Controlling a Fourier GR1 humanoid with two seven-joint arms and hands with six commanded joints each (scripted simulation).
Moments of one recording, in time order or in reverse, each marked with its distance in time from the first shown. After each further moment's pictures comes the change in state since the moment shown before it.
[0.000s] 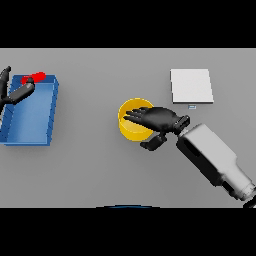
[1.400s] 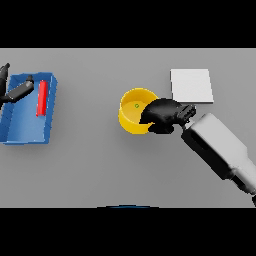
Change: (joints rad) left arm -0.005 0.025 -0.001 -0.044 -0.006 0.010 0.023; right arm -0.075 -0.084 -0.006 -0.131 -0.074 0.193 0.076
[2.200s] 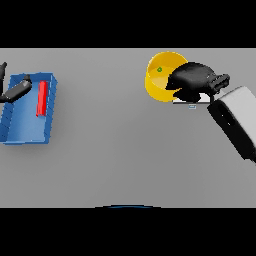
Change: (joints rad) left arm 0.013 0.029 0.008 -0.035 0.004 0.004 0.009; right arm -0.135 -0.152 -0.121 0.096 -0.021 -0.060 0.010
